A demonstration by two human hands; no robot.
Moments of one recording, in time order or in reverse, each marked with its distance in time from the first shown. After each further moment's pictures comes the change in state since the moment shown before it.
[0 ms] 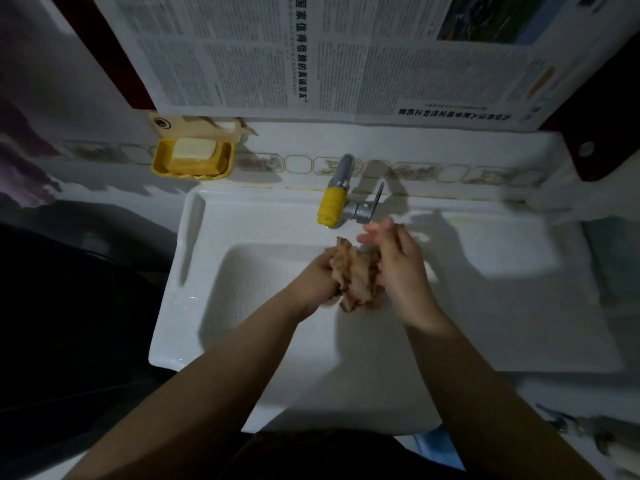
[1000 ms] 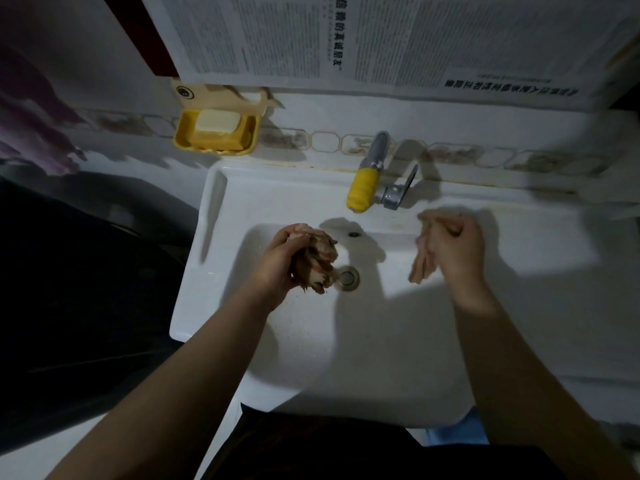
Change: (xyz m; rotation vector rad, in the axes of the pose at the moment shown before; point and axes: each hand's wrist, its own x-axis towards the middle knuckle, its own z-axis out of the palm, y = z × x) left_hand -0.017 -0.029 -0.070 -0.407 0.367 -0.160; right_hand 0.058 0.052 -0.040 -0.149 0.047 0.094
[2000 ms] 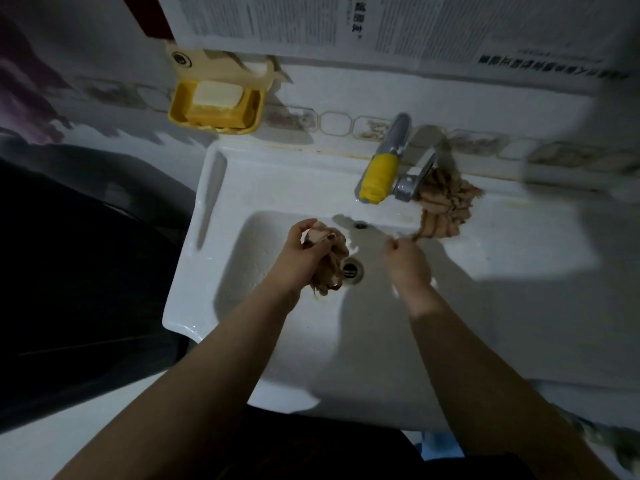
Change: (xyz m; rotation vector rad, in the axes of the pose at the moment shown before) left_hand 0.010 -0.022 0.015 0.096 0.018 0.042; right_hand 0.006 0.063 0.079 -0.756 -0.004 0.122
